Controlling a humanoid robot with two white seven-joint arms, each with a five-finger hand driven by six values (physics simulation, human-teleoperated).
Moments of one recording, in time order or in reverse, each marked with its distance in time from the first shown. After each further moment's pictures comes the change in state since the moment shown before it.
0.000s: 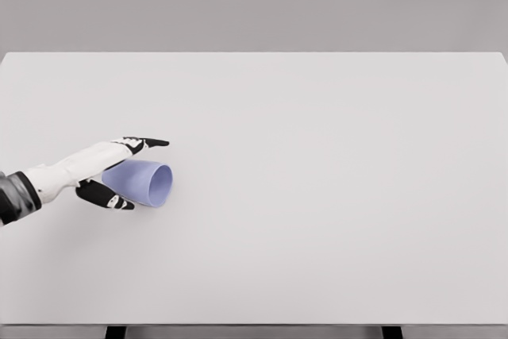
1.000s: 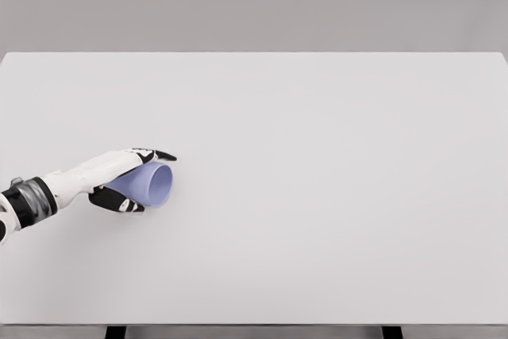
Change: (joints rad) left arm -0.009 -0.024 -0.050 0.006 -0.064 0.059 0.000; right arm 0.000 0.000 0.000 0.000 0.000 0.000 0.000
